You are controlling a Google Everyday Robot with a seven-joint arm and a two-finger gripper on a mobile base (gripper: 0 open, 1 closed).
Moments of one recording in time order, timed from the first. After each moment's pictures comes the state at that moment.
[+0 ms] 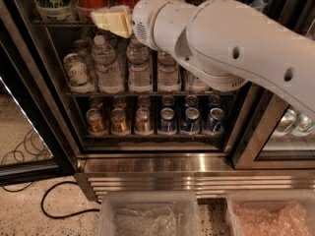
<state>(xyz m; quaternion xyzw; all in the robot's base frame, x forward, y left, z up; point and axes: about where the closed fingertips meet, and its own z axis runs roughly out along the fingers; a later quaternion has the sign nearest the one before) 0.611 0.051 1.064 -0.27 0.66 0.16 0.68</state>
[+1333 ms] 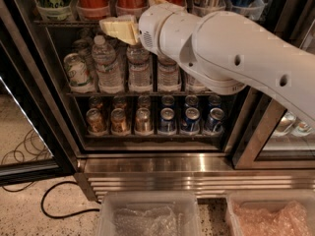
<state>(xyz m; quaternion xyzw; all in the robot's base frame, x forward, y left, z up) 0.625 0.042 1.043 -0.29 0.66 0.16 0.68</state>
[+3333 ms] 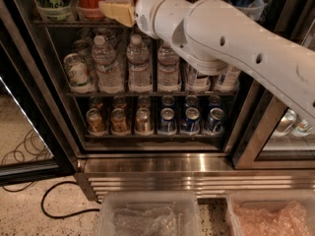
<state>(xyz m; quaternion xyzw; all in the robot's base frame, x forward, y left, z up) 0.679 0.050 1.063 -0.28 0.63 0.16 0.71</state>
